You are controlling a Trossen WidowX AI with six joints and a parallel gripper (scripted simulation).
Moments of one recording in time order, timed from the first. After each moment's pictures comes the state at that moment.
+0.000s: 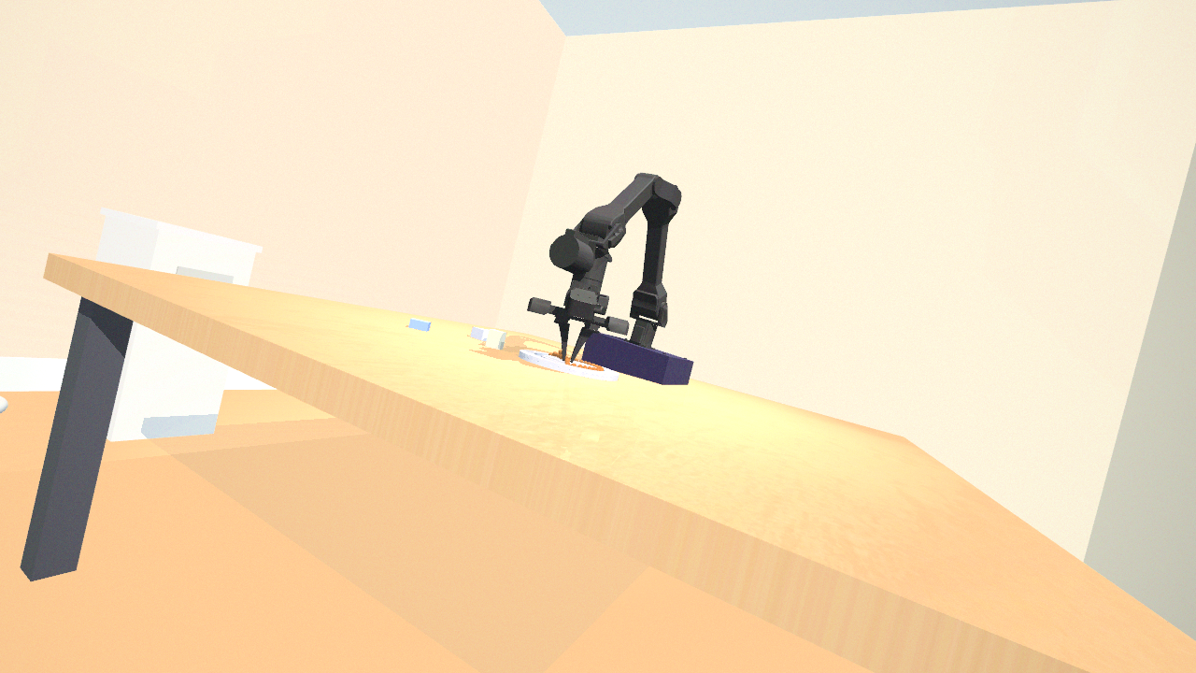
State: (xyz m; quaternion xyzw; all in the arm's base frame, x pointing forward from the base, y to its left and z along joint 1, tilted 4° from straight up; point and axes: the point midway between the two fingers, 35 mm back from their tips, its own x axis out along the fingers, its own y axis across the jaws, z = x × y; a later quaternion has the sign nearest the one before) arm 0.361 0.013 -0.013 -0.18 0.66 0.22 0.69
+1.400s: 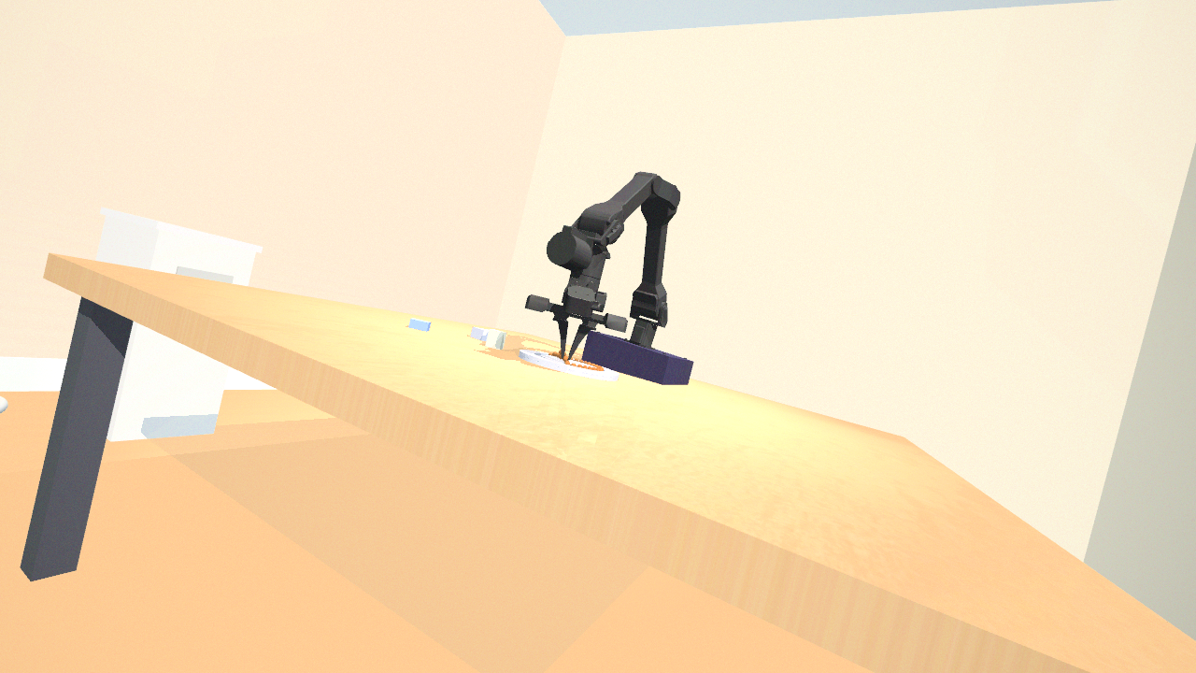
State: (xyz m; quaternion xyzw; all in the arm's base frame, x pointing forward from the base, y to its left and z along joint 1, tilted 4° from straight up) arm 0.366 0.011 -0.009 -0.18 0.66 0.22 0.69
